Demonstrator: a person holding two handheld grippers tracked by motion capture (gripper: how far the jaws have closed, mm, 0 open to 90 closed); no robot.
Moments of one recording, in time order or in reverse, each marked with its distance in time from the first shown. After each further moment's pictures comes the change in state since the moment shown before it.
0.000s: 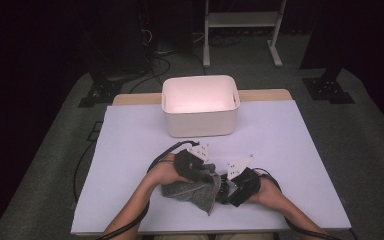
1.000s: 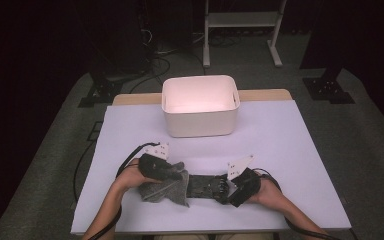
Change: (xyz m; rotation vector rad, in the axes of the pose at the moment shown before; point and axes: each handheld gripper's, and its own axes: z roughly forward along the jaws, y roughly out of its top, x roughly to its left) left arm 0.011 -0.097 -0.052 -0.132 0.071 -0.126; right arm 0.001 0.000 0.000 0.000 -0.006 0.000
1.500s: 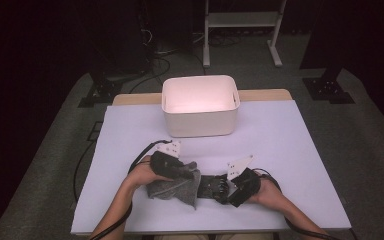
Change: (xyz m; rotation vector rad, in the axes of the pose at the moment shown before) left arm -0.004 0.031 0.027 -0.020 -0.064 0.052; right arm 0.000 0.000 0.000 0.000 -0.002 -0.005
